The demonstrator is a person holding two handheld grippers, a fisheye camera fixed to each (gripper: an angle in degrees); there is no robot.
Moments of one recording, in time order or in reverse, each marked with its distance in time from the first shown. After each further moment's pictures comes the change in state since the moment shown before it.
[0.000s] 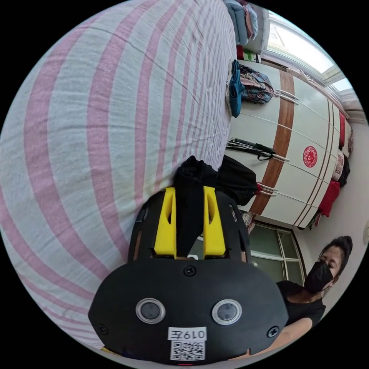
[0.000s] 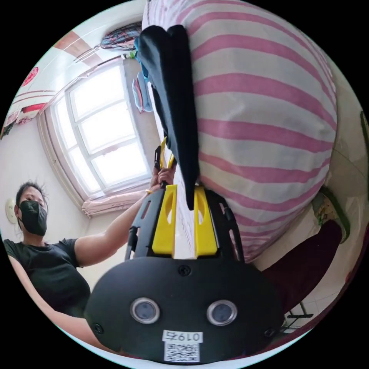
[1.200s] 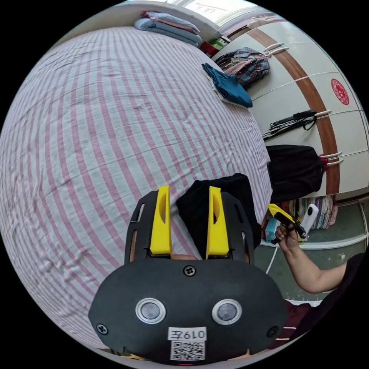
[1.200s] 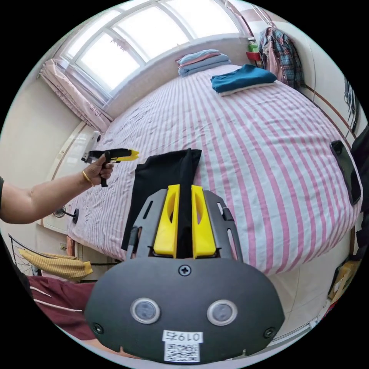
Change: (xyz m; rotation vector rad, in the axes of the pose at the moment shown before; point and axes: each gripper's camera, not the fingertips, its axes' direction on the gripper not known) left arm 0.086 0.018 -0.199 0.170 -0.646 0.342; right arm -0.119 -0.419 -0.013 -0.185 0.811 -0.920
